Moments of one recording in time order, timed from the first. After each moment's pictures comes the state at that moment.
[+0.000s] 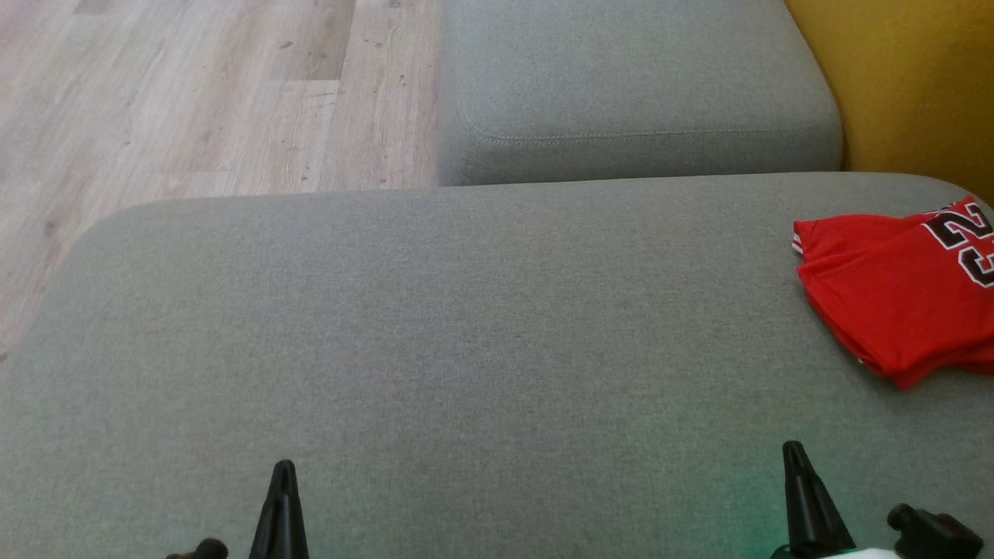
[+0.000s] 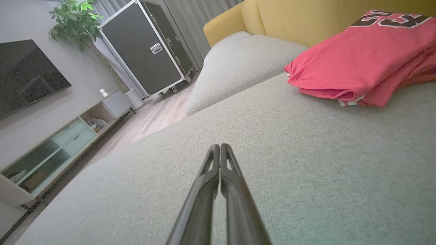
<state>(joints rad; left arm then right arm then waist) 0.22 0.07 -0.19 0.13 -0.47 0.03 -0.19 0.25 -0.05 0.08 0.17 0.48 0.12 -0.18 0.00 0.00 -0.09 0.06</state>
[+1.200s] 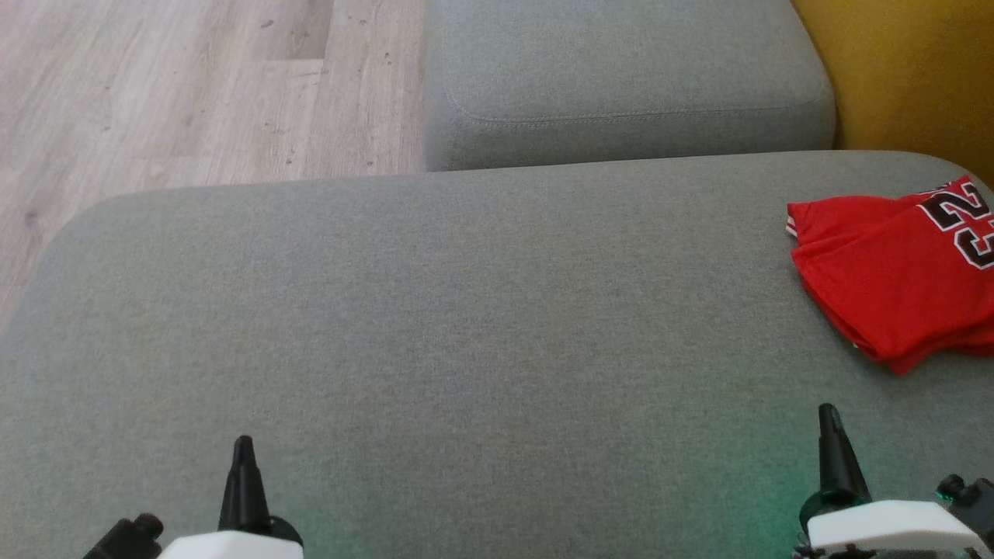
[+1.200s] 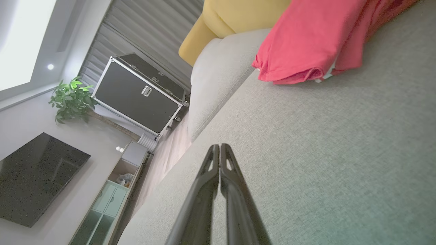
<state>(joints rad) 0.13 0.07 -0.12 0.19 -0.92 -0.03 -0.10 0.15 -0.05 0.02 0.21 0.92 0.12 -0.09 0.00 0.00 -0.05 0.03</state>
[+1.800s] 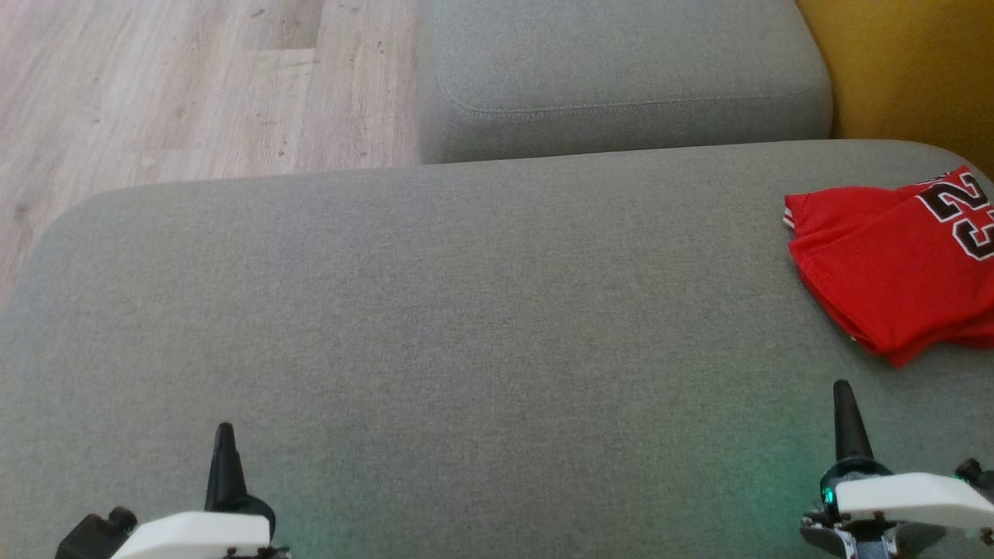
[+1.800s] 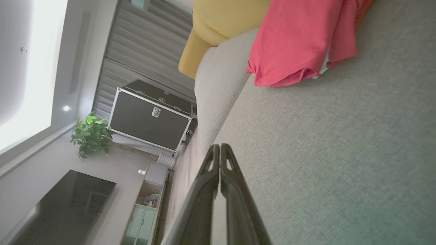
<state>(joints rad) 0.08 0.07 -0.07 0.21 -1.14 -0.05 -0.05 0.09 -0.06 -0.01 0.23 1.14 0.12 -0.04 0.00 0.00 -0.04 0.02</state>
